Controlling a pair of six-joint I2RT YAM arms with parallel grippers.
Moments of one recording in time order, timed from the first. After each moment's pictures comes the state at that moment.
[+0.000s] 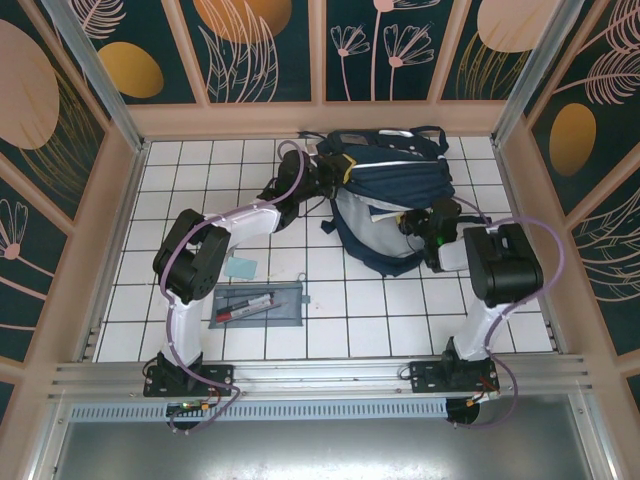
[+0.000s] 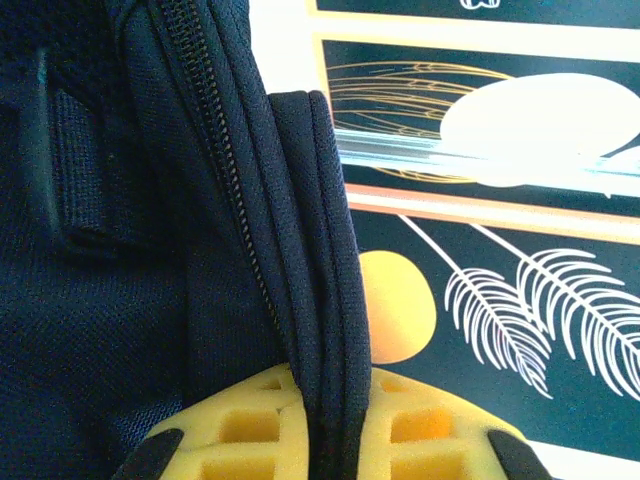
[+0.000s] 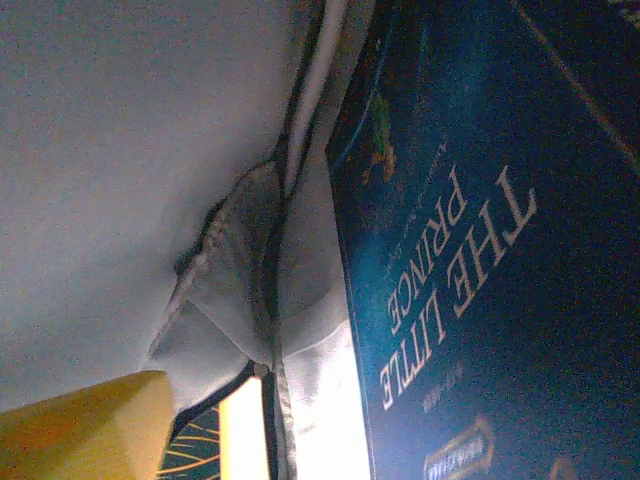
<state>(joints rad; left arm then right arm) -0.59 2.04 1.38 0.52 0.33 -1.62 0.12 1.76 0.60 0.90 -0.40 1.32</state>
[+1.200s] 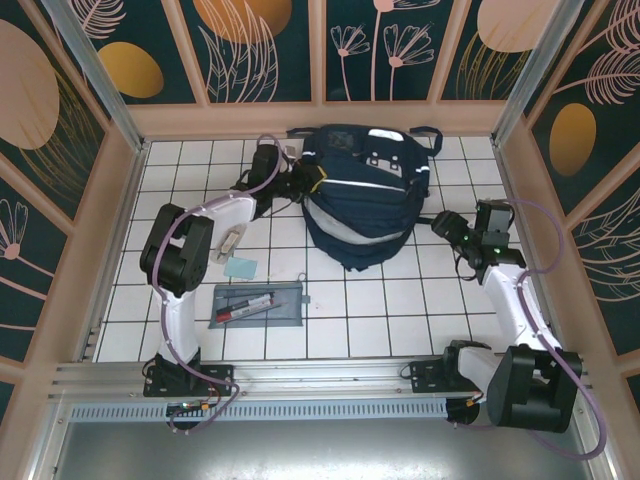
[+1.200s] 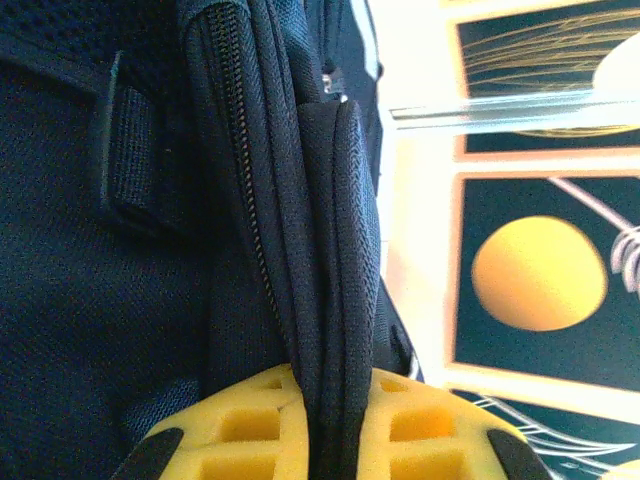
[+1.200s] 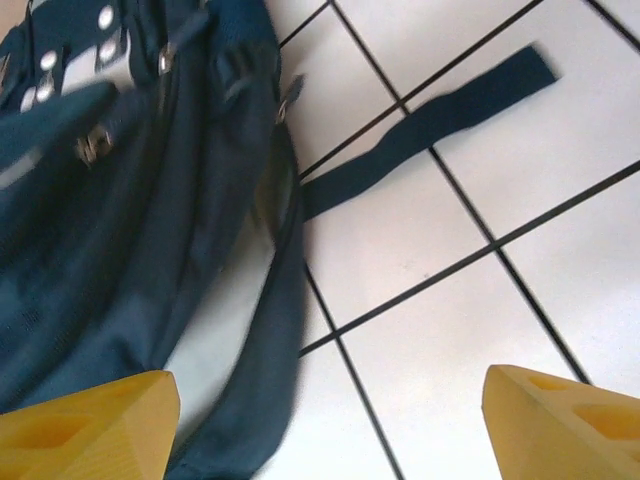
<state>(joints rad) -0.41 2.04 1.38 0.18 0.56 -1.15 -0.10 1.07 0.68 -0.36 -0.18 0.54</state>
